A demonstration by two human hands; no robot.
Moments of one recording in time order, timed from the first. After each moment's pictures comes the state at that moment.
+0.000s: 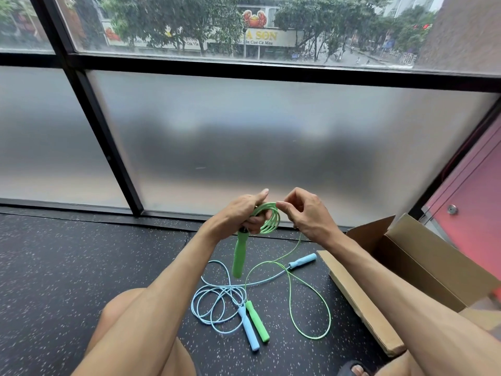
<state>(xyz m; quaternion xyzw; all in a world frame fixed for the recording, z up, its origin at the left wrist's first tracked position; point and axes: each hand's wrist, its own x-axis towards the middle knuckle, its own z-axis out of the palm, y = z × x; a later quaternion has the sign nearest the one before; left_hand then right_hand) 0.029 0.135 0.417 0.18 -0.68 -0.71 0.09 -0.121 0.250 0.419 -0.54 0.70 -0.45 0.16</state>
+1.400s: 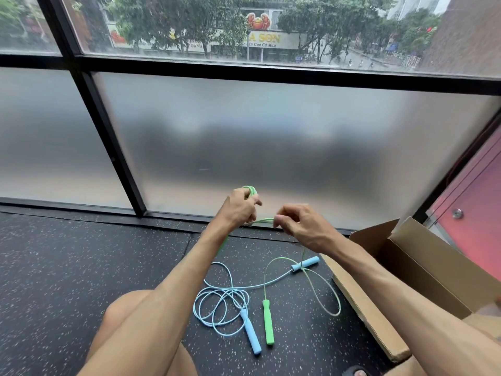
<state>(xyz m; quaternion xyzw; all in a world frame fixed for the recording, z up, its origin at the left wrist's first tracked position) 0.025 0.116 0.410 0.37 -0.75 -0.48 0.25 -0.104 0.259 0.431 -0.61 0.68 -0.35 0.23</state>
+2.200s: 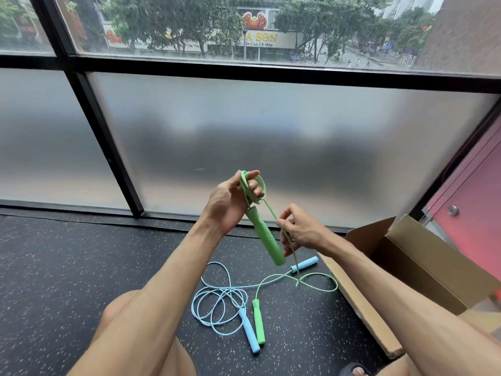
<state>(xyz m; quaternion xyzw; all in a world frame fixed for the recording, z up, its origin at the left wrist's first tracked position) 0.030 0.124 0.431 0.13 -0.36 -0.87 0.31 -0.108 0.253 0.415 -0.42 0.71 -0.38 0.42</state>
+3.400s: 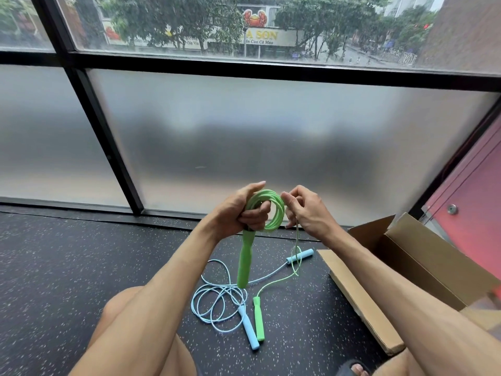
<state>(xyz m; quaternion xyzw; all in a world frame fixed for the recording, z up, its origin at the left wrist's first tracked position) 0.032 0.135 0.427 0.09 -0.54 -0.84 0.06 -0.117 0.251 0.428 -0.48 0.67 -0.50 0.27</state>
